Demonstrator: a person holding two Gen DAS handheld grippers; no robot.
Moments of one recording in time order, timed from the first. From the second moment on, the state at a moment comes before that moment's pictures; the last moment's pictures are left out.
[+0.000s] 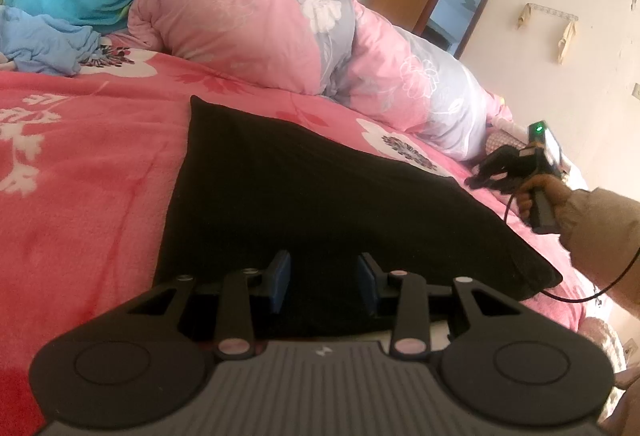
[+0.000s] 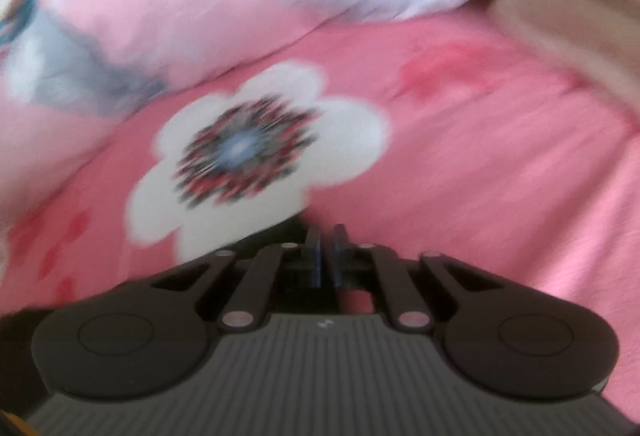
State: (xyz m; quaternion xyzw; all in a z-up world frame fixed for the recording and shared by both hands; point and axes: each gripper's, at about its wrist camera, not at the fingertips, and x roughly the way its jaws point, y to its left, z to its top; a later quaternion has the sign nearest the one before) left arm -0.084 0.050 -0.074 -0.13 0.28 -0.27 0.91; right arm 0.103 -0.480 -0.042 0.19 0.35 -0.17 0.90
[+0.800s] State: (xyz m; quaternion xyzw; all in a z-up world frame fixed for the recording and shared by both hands) left arm -0.085 0.050 -0.074 -0.13 0.28 -0.27 0.91; right arm 0.105 -0.391 -0.023 0.18 0.38 0.02 0.91
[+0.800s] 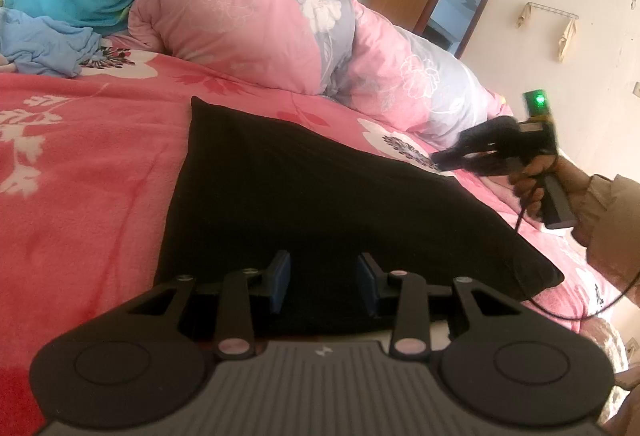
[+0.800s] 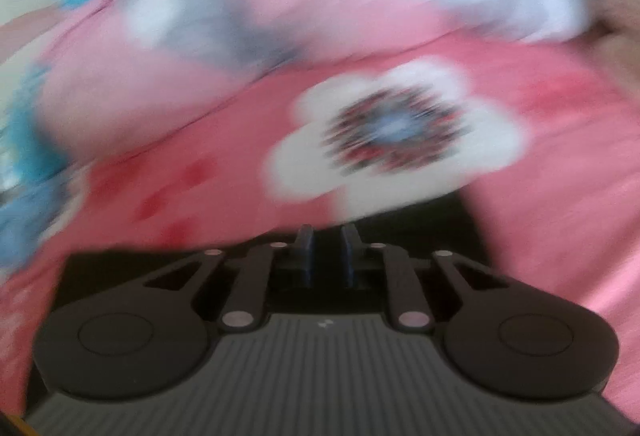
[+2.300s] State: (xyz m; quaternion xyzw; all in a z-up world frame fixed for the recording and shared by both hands) left arm -0.089 0.045 -0.073 -0.11 0.27 -0.27 0.92; right arm 0.195 -0.206 -0.038 0.19 0.40 0.14 0.89
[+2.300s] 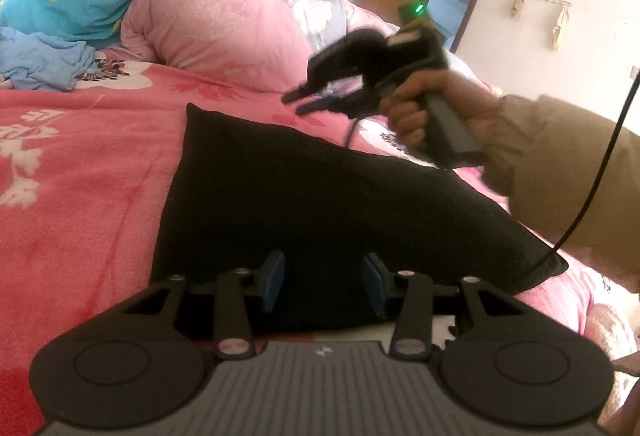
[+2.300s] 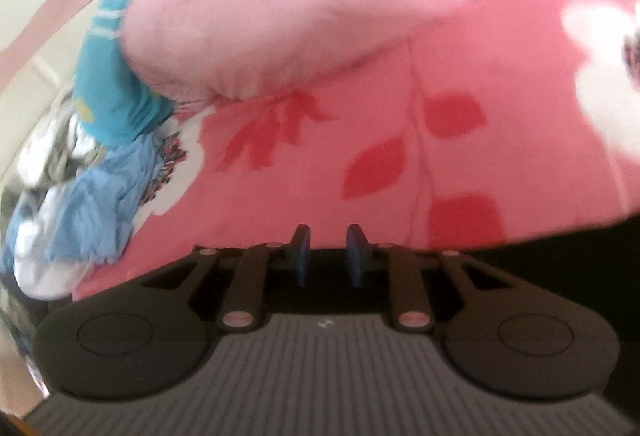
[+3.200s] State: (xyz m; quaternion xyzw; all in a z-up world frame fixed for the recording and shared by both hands) left arm -0.091 0.048 -0.078 -0.11 0.26 -0.27 0.92; right arm 0.238 -0.118 -0.025 0.13 0.44 0.21 0.86
